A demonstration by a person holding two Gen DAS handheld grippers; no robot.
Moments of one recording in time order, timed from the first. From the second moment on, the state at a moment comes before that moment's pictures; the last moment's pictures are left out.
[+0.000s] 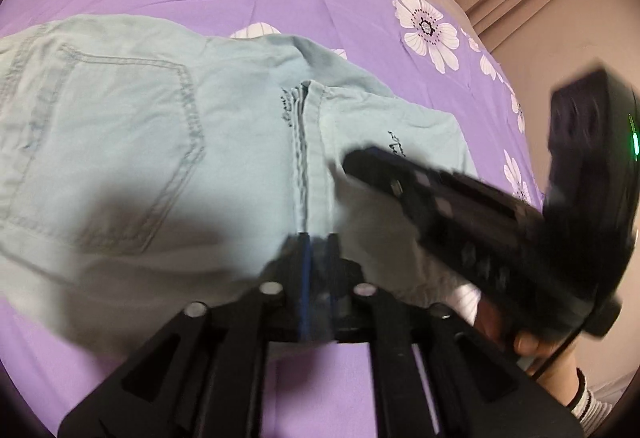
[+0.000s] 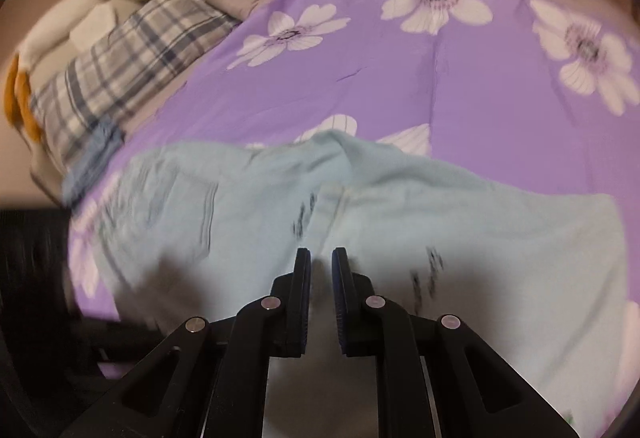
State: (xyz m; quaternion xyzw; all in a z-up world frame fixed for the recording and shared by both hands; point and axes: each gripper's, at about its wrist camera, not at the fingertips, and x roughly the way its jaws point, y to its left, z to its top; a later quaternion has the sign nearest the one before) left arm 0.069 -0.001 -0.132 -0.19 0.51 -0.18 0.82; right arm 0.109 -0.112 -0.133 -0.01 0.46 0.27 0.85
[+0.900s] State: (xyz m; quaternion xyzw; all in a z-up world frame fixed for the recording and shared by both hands) left arm 0.000 0.167 -0.142 -0.46 0.39 0.00 0.80; right arm 0.036 -0.119 -0.120 0.05 0.45 0.30 0.84
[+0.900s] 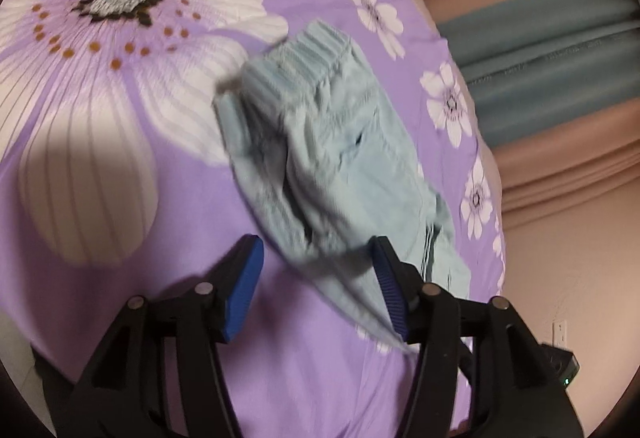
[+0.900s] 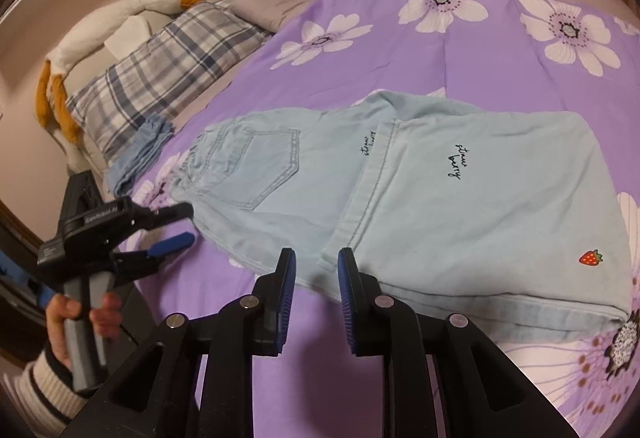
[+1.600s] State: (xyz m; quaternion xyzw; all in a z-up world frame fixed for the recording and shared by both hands) left arm 0.052 0.184 -0.139 -0.39 0.39 0.03 0.83; right arm 0.126 -0.068 -0.135 0.00 0.47 0.26 0.84
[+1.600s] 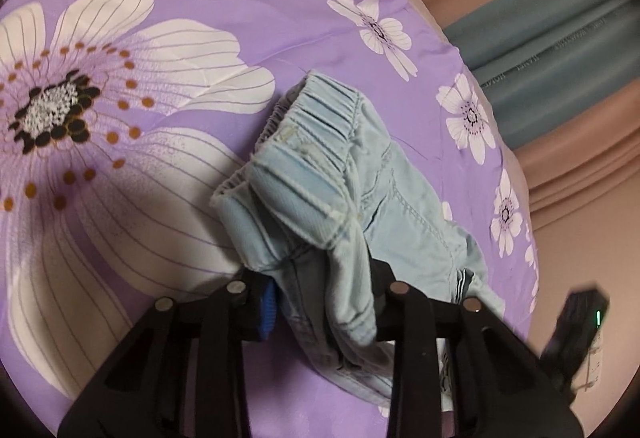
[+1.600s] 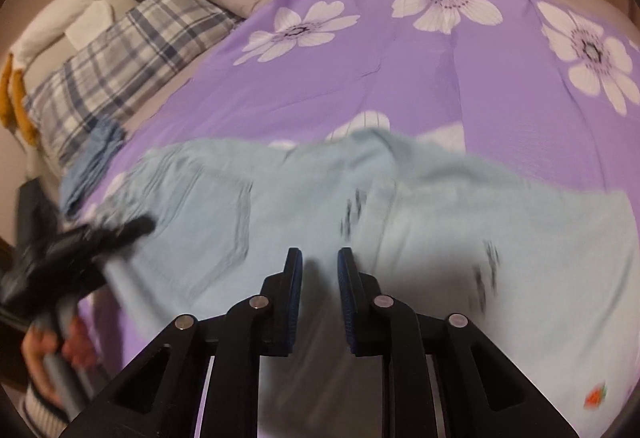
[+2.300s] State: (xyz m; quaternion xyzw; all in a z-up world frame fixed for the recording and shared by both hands) left arm 0.050 0.143 -0.081 -0.28 0.36 -0.02 0.89; right arm 0.026 -0.056 -0.140 -0.07 0.51 0.29 0.80
